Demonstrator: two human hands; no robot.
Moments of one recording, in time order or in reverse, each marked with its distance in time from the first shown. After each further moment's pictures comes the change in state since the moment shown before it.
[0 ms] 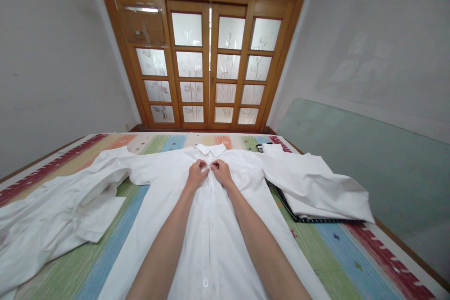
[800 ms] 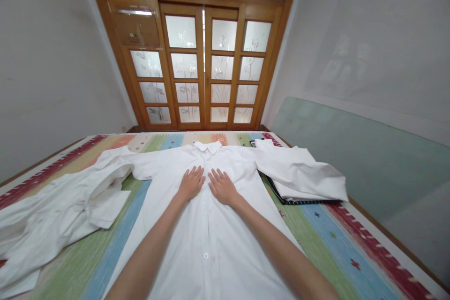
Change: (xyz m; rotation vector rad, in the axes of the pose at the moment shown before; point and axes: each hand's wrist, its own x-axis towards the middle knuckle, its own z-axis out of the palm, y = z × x) left_hand -0.063 0.004 -0.029 0.537 -0.310 0.223; right_hand -0.108 -0.038 -0.039 -0.558 -0.284 -0.251
